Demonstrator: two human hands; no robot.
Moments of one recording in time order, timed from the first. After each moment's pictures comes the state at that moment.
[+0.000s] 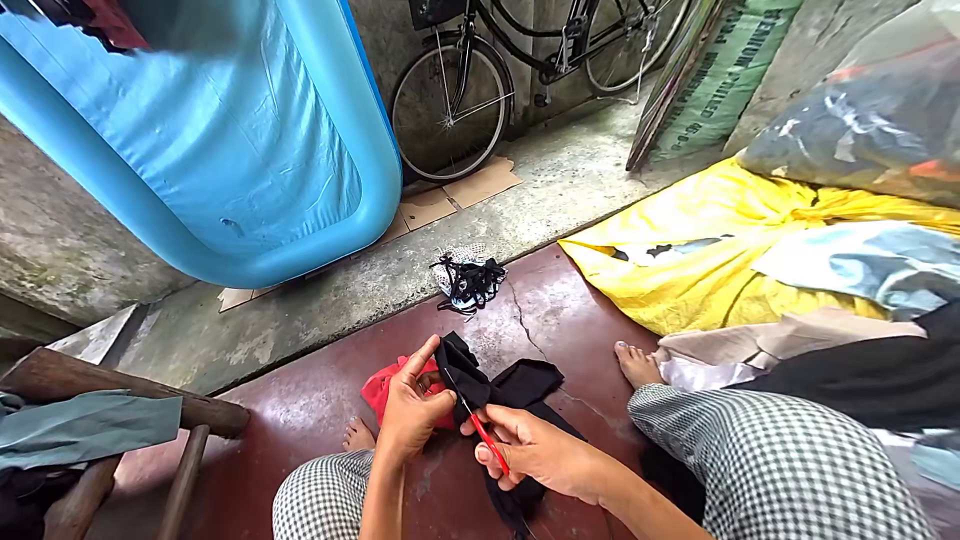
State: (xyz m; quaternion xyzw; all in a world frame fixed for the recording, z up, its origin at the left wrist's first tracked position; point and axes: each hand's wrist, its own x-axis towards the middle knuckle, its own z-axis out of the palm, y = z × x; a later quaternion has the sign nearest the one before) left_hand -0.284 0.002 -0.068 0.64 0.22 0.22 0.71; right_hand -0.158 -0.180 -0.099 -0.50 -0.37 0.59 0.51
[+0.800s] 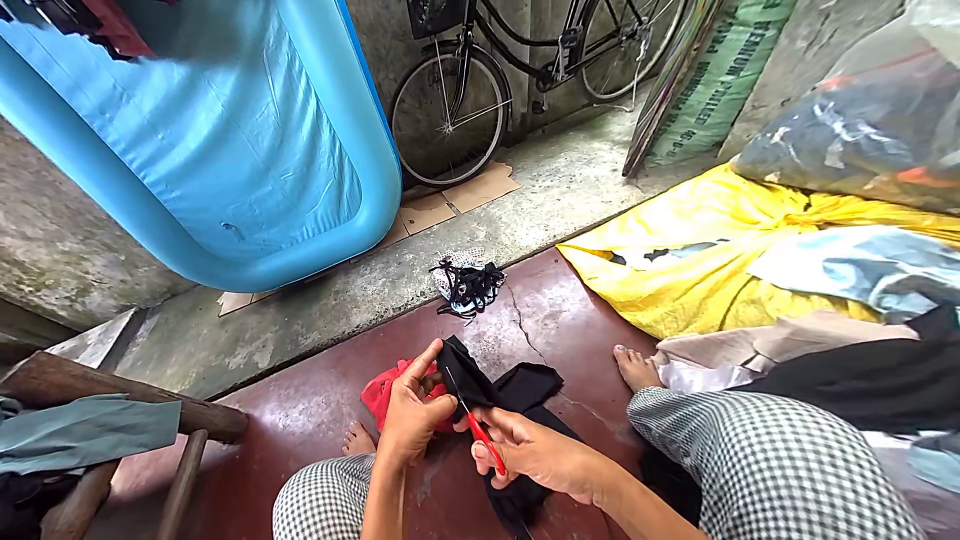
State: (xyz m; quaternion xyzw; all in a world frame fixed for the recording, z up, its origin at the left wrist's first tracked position) left_hand -0.283 0.000 -0.069 0.63 0.20 0.21 0.72; right_hand -0.159 -0.175 -0.102 -0.46 -0.36 0.62 0.52
